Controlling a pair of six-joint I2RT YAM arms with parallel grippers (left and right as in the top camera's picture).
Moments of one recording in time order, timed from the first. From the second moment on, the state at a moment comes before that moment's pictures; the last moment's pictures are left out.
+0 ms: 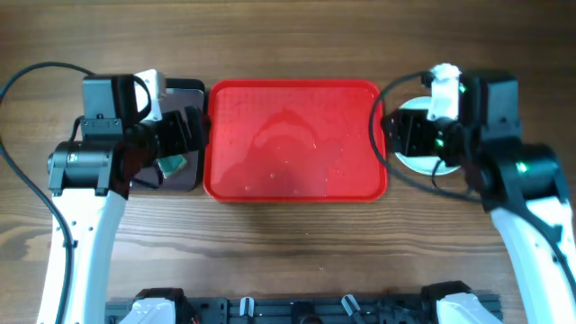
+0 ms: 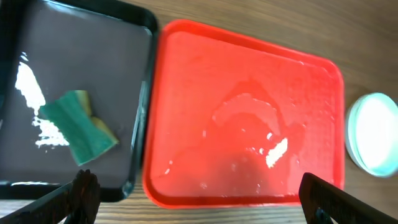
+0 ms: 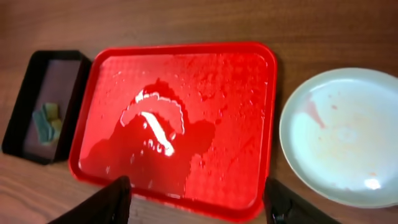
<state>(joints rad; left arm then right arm) -0.02 1.23 1.23 -0.96 0.23 -0.25 0.15 1.16 1.26 -0.96 -0.23 0.19</state>
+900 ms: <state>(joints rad) -0.02 1.23 1.23 -0.96 0.26 -0.23 0.15 0.92 1.26 -0.96 -0.18 0.24</state>
